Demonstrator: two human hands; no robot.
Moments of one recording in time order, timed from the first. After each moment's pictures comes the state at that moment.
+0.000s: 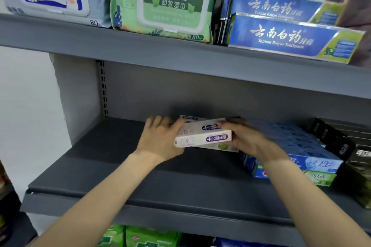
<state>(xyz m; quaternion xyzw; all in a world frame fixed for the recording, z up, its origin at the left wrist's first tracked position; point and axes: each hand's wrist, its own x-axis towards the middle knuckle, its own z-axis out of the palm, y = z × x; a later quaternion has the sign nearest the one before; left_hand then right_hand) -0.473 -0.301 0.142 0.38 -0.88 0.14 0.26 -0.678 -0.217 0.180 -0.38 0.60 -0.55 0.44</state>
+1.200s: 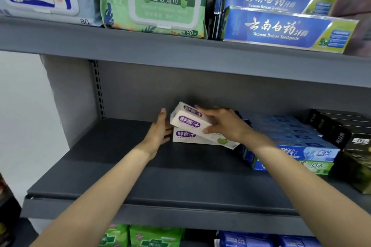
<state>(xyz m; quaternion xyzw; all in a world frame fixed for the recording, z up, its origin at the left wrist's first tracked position) -0.487 -0.317 0.141 0.37 -0.58 -0.63 0.36 -0.664 -0.234 0.188 -0.67 0.70 -0.22 0.07</state>
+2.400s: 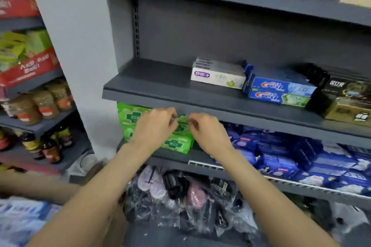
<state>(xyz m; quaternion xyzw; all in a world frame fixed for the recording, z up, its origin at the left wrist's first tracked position) -0.328 -0.089 0.097 0.44 -0.86 -0.05 0.26 -0.472 -0.028 0.103 -0.66 0.72 -0.22 0.04</state>
